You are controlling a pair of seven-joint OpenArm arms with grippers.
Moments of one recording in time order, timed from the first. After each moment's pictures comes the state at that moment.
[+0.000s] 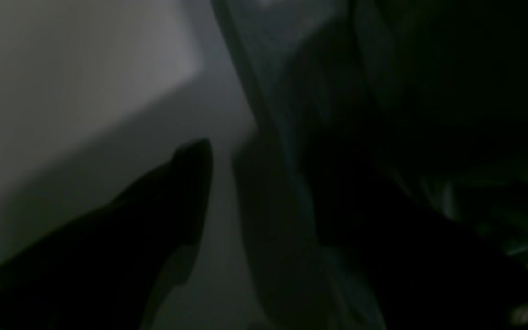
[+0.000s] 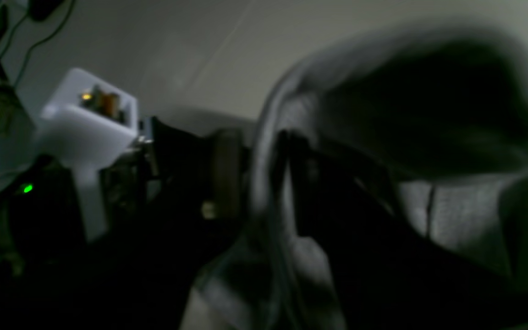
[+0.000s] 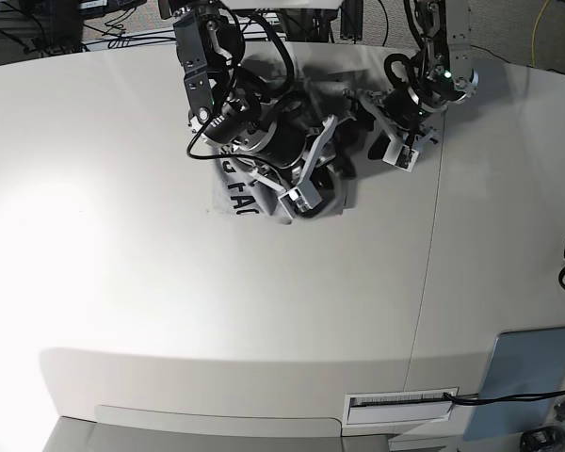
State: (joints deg) left arm 20.0 -3.5 -7.1 93.7 -14.1 -31.6 31.6; right arm -9.3 -5.6 -18.0 106.9 18.6 19.7 -52.8
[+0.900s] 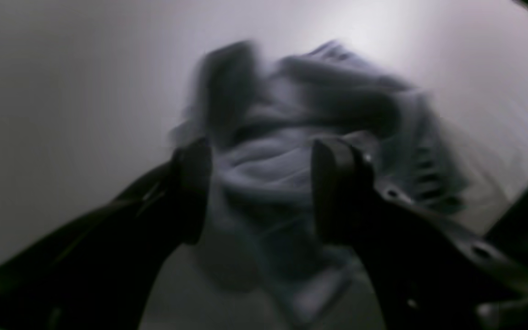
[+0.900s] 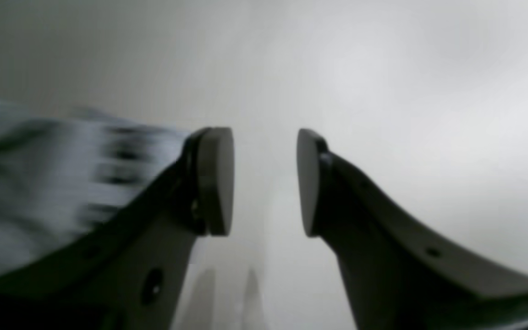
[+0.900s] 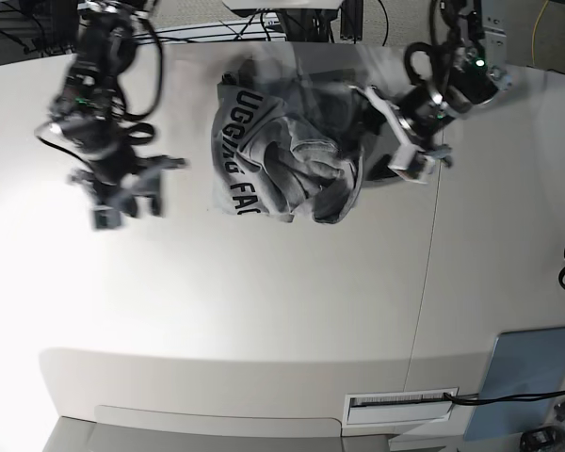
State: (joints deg) left arm 23.1 -10.6 -1.3 119.0 -27.9 -30.8 41.7; right arm -11.8 5.1 20.6 116.3 17.2 21.3 -56.2
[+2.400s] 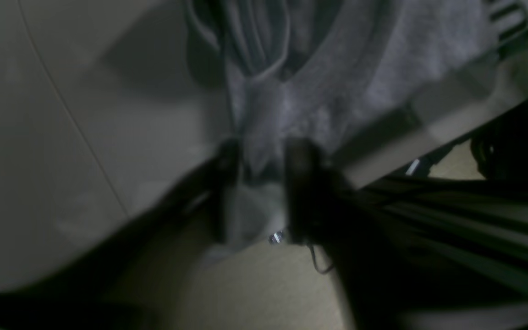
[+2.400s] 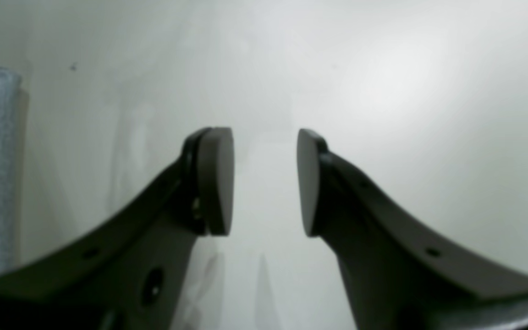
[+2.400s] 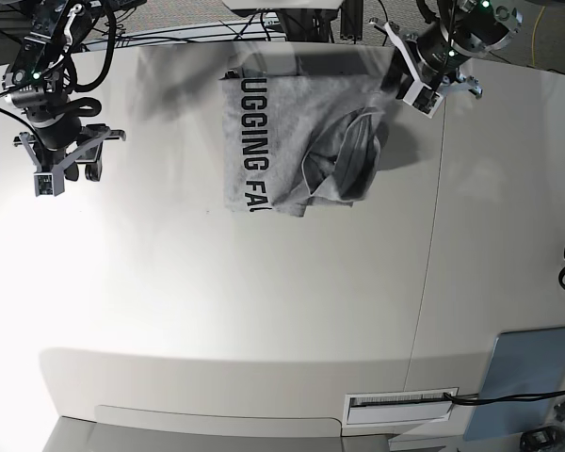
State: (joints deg) left arm 40.7 -11.2 -8.2 126.8 -17.5 -28.6 50.7; right arm -18.9 11.4 31.2 116.3 20.9 21.4 -56.3
